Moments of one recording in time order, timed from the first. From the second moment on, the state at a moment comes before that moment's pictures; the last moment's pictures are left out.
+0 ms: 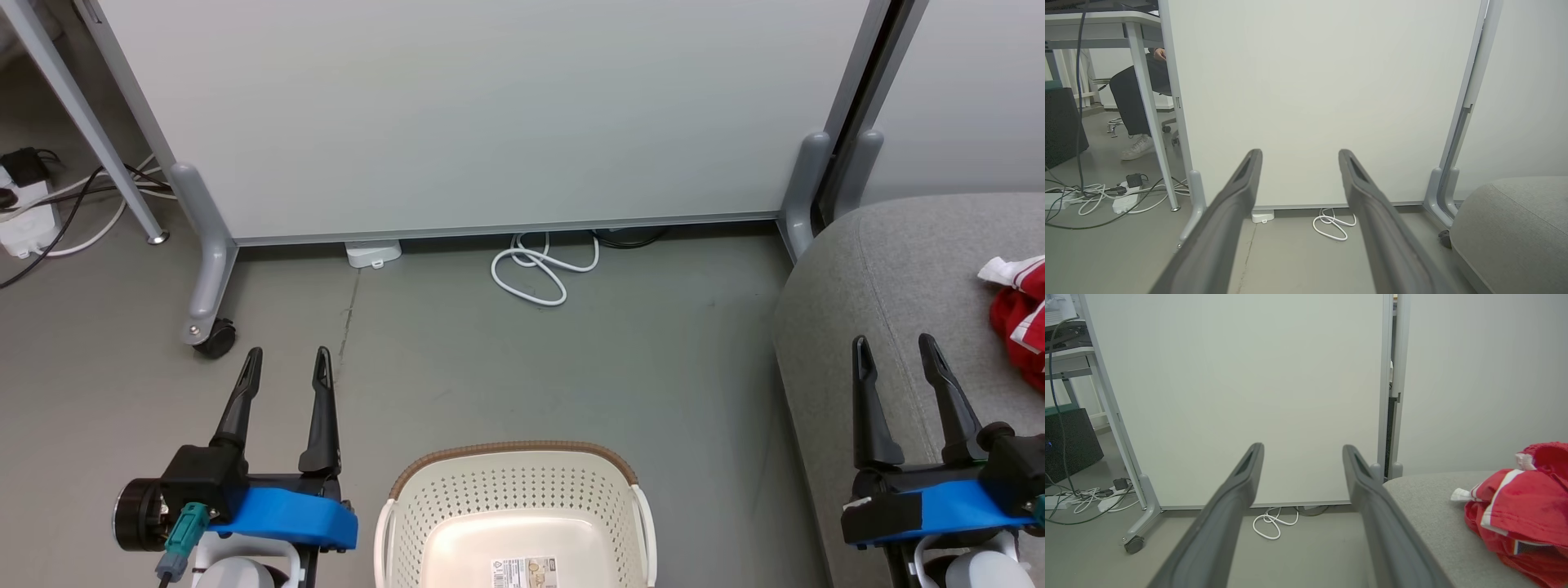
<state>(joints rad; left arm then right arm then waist) -0.11 0.07 -0.06 0.25 -0.14 -0.09 -0.26 -0.08 -0.05 -0.12 0.14 0.12 0.13 -0.26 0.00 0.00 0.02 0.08</state>
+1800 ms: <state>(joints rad) -0.06 0.05 0.02 0.29 -0.75 -0.11 -0.10 -0.06 -0.04 -0.12 0.22 0.74 0.13 -0.10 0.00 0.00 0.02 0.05</state>
